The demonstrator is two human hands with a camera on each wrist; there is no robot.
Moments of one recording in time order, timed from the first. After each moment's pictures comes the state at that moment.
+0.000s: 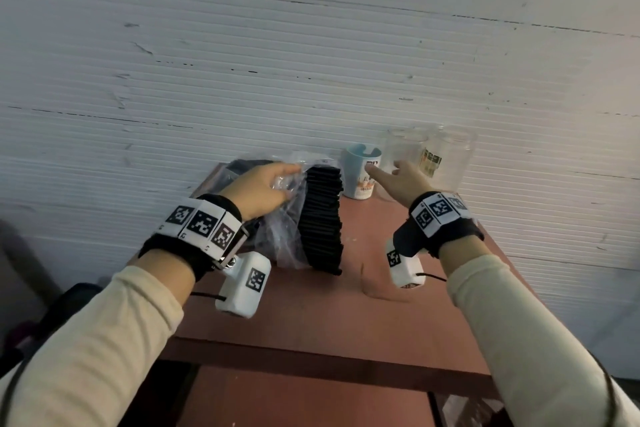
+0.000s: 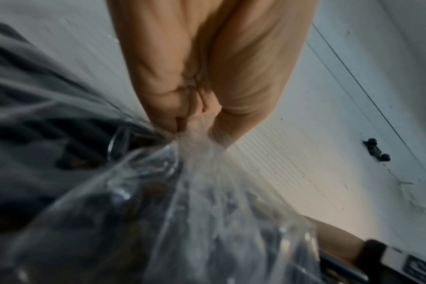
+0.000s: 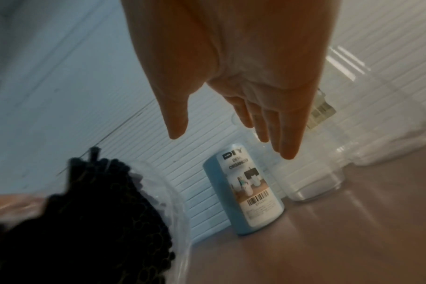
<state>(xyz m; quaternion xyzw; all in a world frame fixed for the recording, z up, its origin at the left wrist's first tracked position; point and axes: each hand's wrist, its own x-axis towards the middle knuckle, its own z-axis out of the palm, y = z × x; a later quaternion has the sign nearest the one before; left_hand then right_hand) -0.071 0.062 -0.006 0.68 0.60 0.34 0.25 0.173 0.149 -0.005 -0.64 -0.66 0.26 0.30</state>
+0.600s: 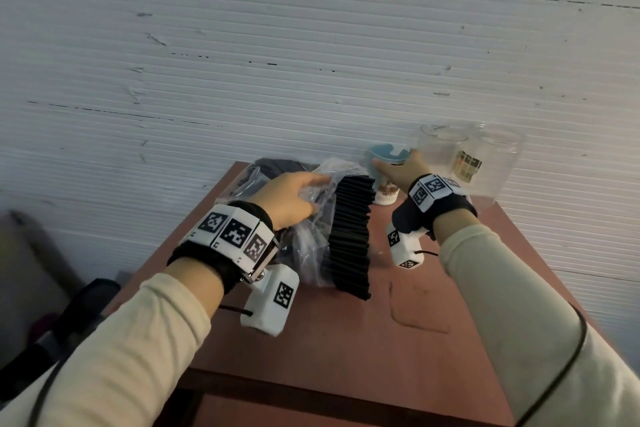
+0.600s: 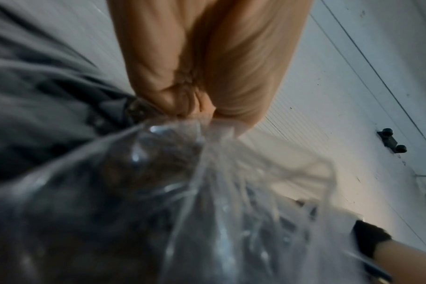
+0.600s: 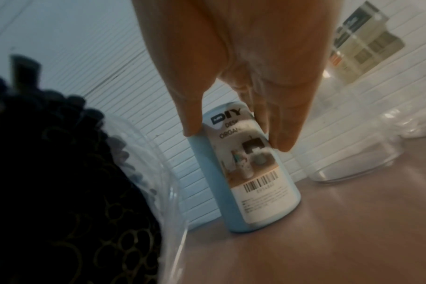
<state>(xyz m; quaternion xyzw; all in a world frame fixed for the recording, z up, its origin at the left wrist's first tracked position) -0.072 0.093 -0.024 0.68 0.60 0.32 0.27 0.138 0.223 -0.012 -0.67 -0.61 0.29 0.32</state>
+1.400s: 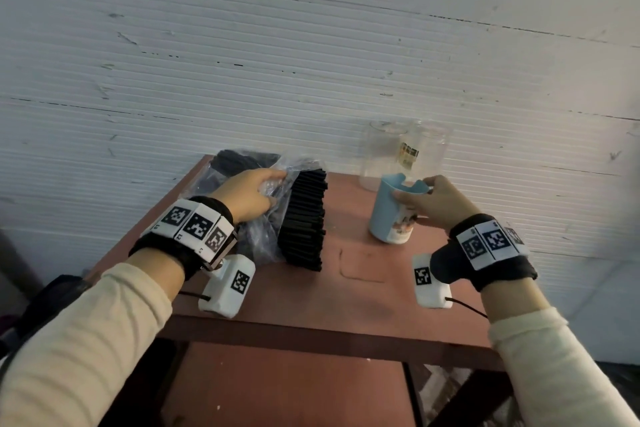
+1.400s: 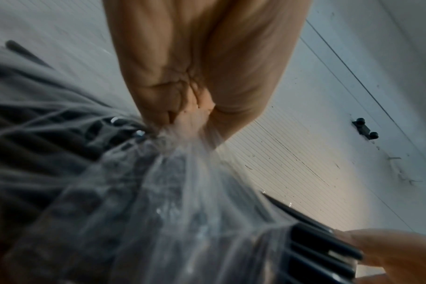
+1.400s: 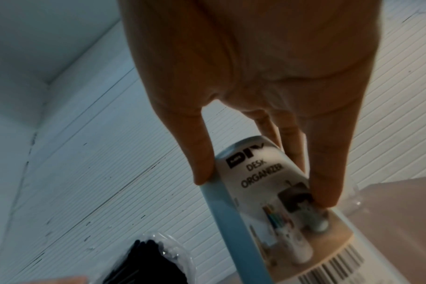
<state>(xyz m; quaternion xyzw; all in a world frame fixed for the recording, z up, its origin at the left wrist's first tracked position) -0.065 0.051 -0.022 0.70 0.62 0.27 0.20 0.253 0.091 -0.008 -0.66 -0.59 0.31 0.34</state>
